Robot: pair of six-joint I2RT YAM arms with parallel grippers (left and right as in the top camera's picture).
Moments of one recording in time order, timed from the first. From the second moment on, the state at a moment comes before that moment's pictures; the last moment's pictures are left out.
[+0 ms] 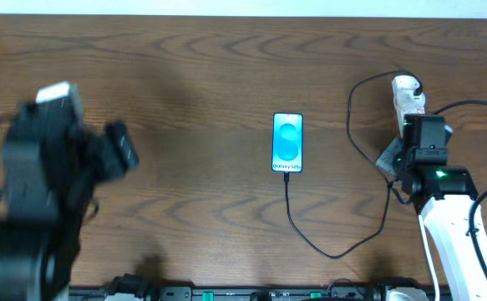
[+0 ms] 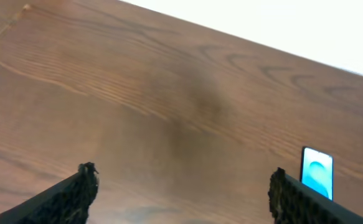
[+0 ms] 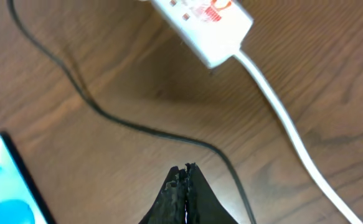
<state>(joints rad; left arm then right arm) -0.09 0.95 1.48 -1.20 -0.17 -0.32 -0.01 1.19 0.86 -0.70 0.23 0.60</state>
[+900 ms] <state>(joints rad) -0.09 0.38 1.37 -1.61 -0.22 -0.32 -0.34 1.35 0.99 -0.68 0.15 0.69</state>
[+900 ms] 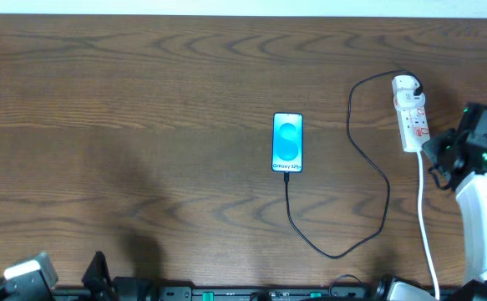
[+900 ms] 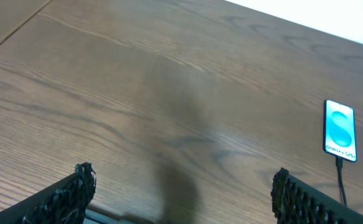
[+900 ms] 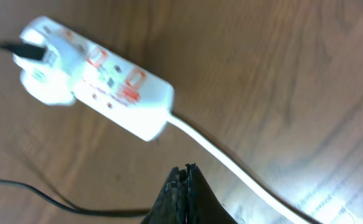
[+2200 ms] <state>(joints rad) 0.08 0.01 1.38 -1.69 -0.22 -0.32 -0.35 2.15 1.74 -0.91 -0.06 0.74</state>
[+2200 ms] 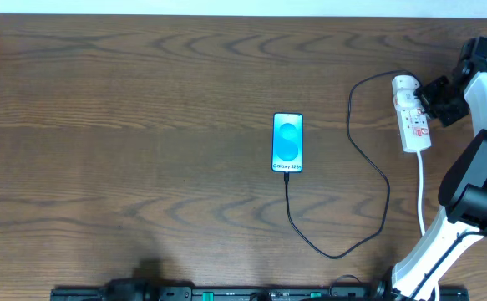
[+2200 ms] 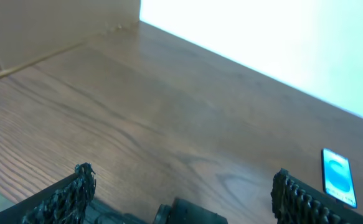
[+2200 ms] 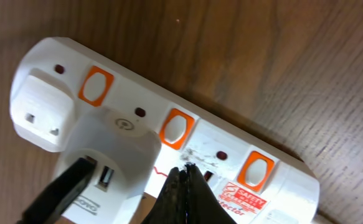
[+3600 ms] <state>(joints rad) 0.04 0.00 1.39 -1.69 -0.22 -0.32 -0.39 2.27 1.79 -0.84 -0.17 0.72</state>
